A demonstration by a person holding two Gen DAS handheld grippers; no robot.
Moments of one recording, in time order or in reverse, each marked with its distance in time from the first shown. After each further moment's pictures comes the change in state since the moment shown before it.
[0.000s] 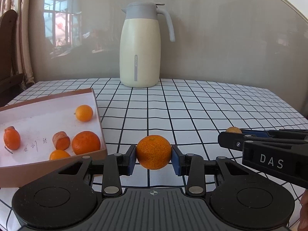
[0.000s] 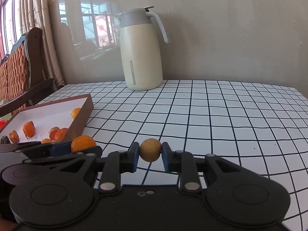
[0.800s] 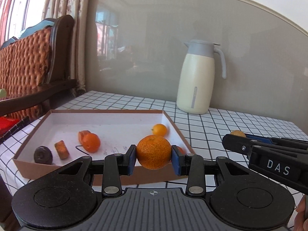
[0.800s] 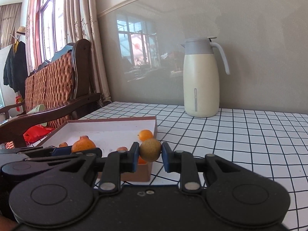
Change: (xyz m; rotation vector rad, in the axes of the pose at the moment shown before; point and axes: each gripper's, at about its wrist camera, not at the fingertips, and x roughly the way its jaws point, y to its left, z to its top) left arm -0.079 0.108 -0.006 -0.143 -0.136 0.181; right arm -0.023 0.099 0.011 -0.094 -0.147 0.198
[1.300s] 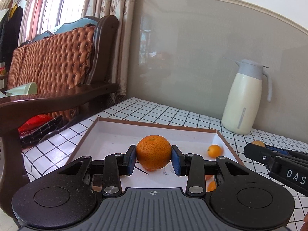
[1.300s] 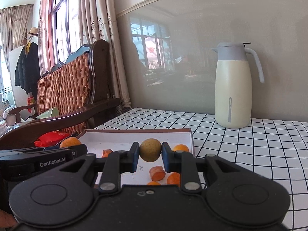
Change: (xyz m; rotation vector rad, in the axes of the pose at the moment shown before) left arm 0.016 0.083 0.022 -0.105 -0.038 0.168; right arm 0.047 0.049 0.019 -0.014 -0.019 0.080
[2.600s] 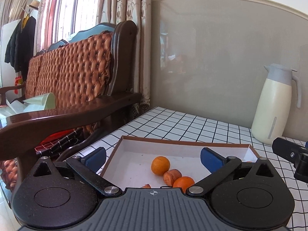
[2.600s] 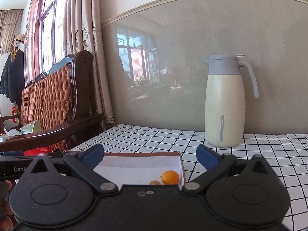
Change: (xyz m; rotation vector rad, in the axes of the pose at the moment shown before) left arm 0.030 0.016 0.031 0.025 -0.021 0.140; right arm 0.029 -0.007 0.021 0.003 -0.078 -0.099
